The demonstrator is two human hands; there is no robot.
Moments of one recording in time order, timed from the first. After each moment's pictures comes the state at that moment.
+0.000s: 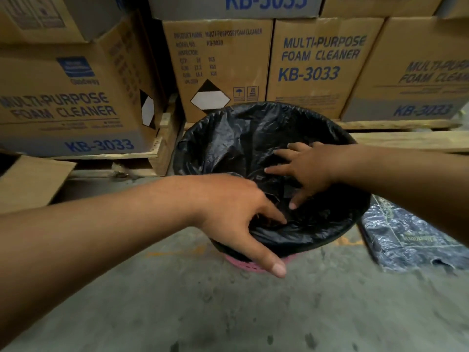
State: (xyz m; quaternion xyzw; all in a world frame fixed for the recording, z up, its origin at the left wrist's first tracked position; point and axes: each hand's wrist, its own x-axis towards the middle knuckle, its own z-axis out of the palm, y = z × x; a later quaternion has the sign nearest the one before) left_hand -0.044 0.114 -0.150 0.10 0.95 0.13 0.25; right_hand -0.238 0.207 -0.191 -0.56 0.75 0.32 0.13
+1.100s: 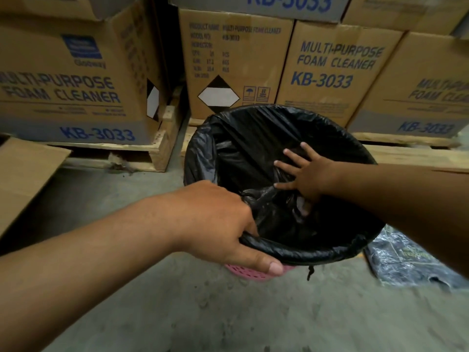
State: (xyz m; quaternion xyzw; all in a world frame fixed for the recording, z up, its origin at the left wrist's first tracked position) left_hand -0.009 0.090 -0.176 0.06 0.98 0.04 0.16; right_hand -0.258 0.173 -0.244 -0.54 0.66 0.51 0.08
